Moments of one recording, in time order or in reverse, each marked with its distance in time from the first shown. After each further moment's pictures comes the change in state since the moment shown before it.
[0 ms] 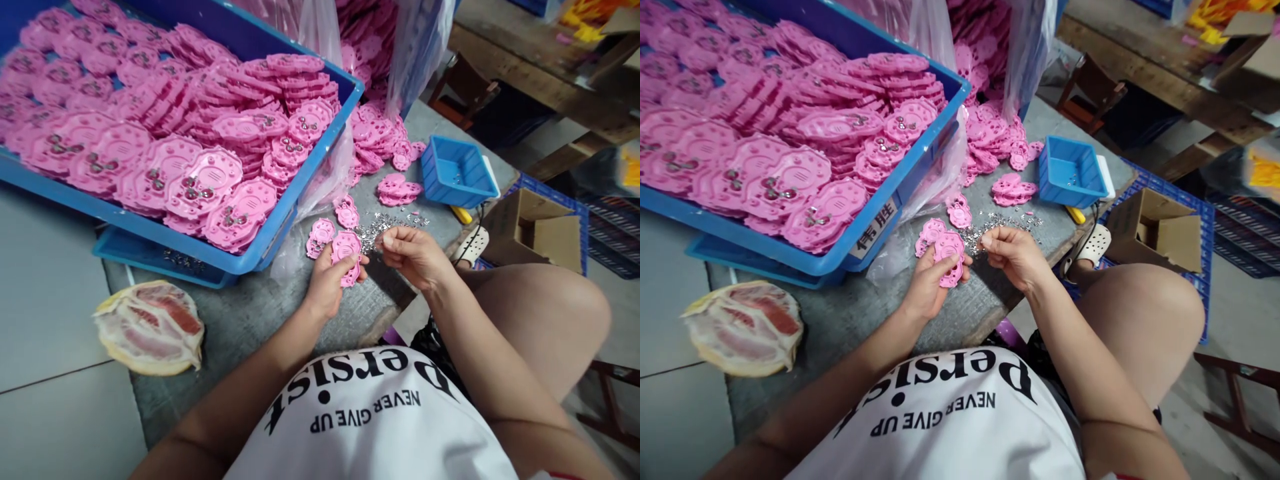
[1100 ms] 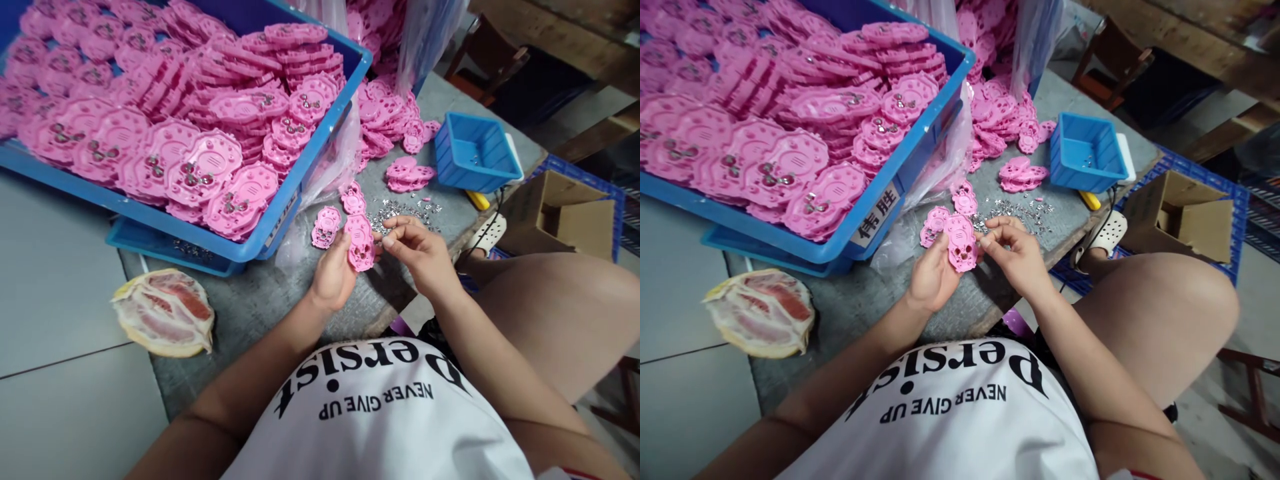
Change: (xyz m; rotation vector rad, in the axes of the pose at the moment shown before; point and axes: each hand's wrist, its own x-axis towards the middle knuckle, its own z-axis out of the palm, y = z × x) left_hand 0.000 0.000 0.005 -0.157 -0.122 -0.035; right_hand -0.020 0.019 0.006 -0.444 0.135 -0.370
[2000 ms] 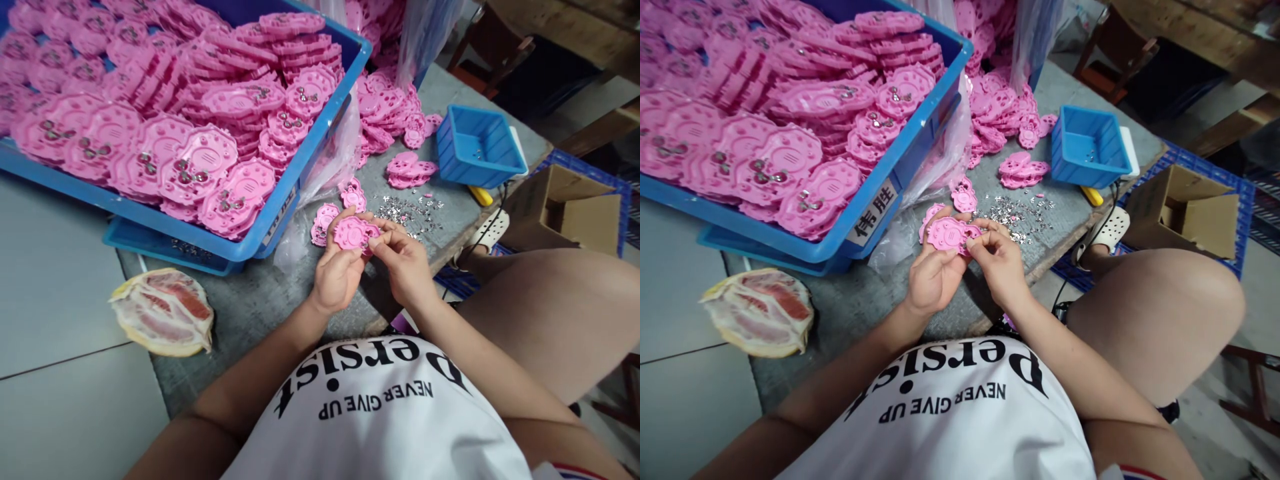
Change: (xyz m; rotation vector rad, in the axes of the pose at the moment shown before) left_hand -0.009 -0.001 0.009 -0.002 0.054 0.155; right_hand -0.012 0.013 0.040 0.211 0.121 0.051
